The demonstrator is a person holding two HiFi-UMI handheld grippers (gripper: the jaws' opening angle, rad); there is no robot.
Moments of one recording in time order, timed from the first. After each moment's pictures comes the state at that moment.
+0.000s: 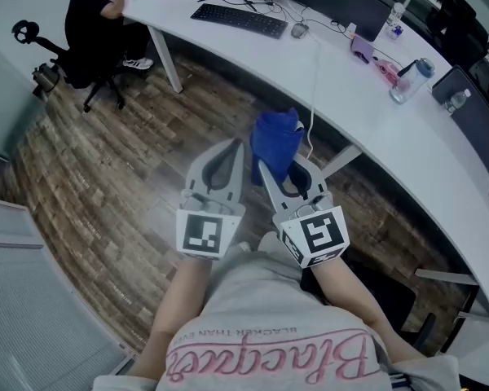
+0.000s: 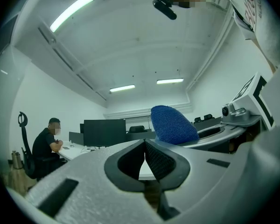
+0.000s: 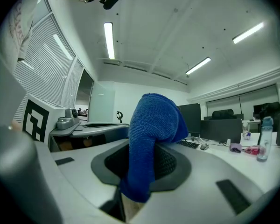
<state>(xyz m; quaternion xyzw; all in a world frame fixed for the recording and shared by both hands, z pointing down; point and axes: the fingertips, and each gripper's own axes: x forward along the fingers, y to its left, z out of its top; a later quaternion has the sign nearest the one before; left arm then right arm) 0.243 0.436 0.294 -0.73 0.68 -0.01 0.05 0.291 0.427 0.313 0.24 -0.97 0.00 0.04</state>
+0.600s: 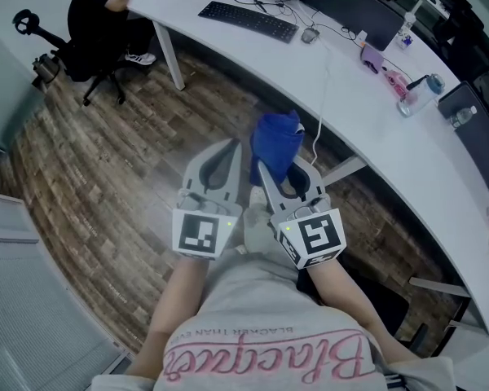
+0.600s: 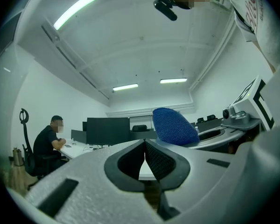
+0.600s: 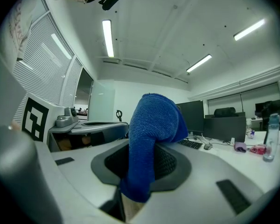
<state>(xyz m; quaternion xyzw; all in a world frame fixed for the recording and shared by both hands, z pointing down) 0.202 0.413 0.300 -0.72 0.69 0.00 0.05 0.254 0.401 0.323 0.23 -0.97 0.01 0.04</state>
